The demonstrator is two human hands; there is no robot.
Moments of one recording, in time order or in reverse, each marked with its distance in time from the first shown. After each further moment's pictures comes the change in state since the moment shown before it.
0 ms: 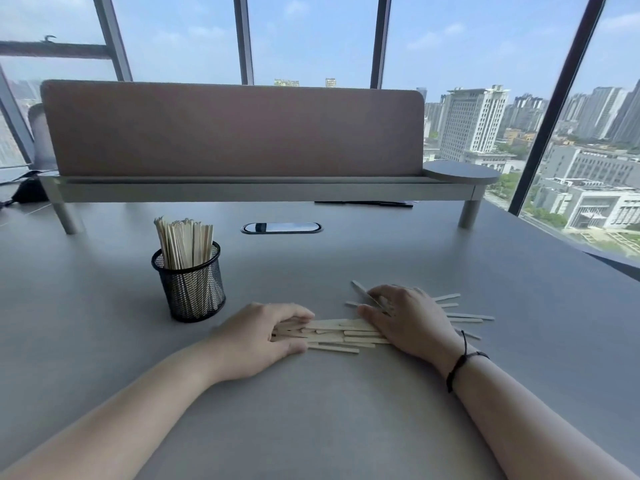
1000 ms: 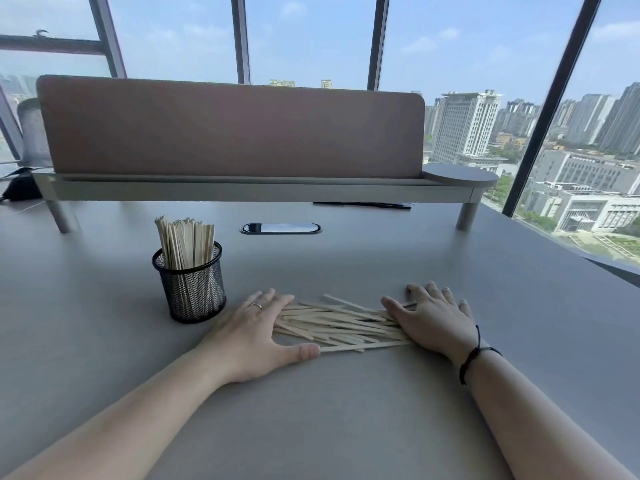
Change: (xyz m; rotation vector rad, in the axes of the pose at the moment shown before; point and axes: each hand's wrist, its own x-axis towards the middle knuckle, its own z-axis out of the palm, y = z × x) left_hand 0.000 0.000 0.002 0.219 -0.022 -0.213; right_hand 0.004 0.027 0.000 -0.095 -0.115 0.358
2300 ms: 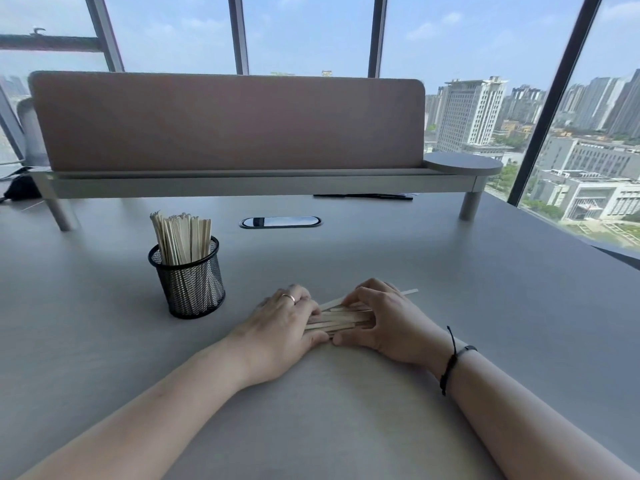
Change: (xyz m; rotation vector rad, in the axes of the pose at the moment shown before) left_hand 0.011 0.029 0.012 0.165 0.078 0.253; right_hand -0.022 -0.041 0.008 0.251 -0.066 -0.562
